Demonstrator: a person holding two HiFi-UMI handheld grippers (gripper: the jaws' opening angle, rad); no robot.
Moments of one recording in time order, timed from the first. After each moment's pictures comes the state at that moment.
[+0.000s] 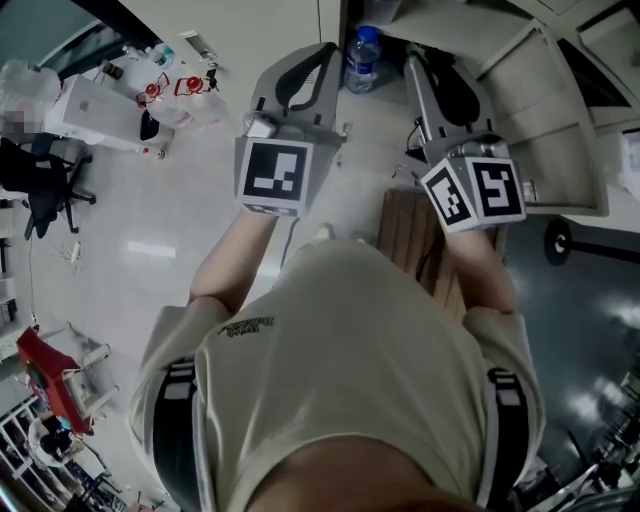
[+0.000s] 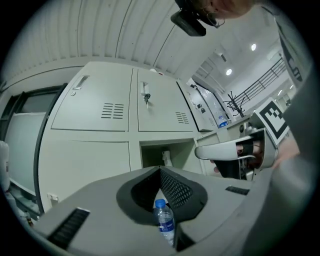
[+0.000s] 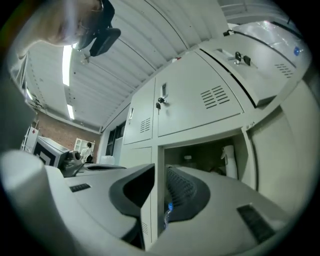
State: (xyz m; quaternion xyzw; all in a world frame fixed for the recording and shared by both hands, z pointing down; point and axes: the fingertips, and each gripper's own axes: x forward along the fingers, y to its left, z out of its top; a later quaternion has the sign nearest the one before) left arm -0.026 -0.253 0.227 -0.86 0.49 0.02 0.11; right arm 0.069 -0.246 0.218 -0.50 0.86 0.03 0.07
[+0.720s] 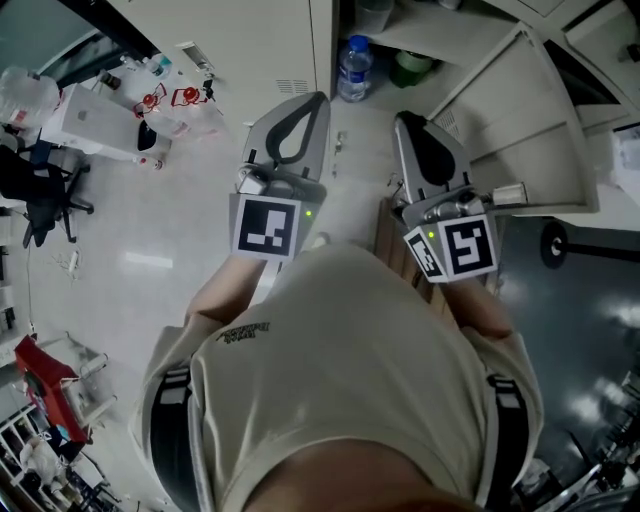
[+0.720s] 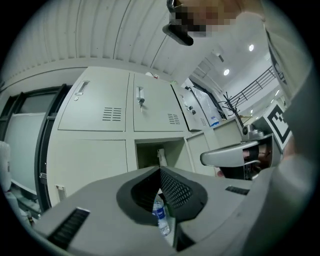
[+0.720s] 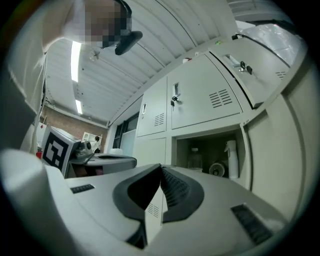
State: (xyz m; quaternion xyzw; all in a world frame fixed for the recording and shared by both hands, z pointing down) left arm -0.030 -0.205 0.246 -0.87 0.48 0.01 0.11; right arm 0.058 -0.186 0.255 -0.47 0.88 0.04 0.03
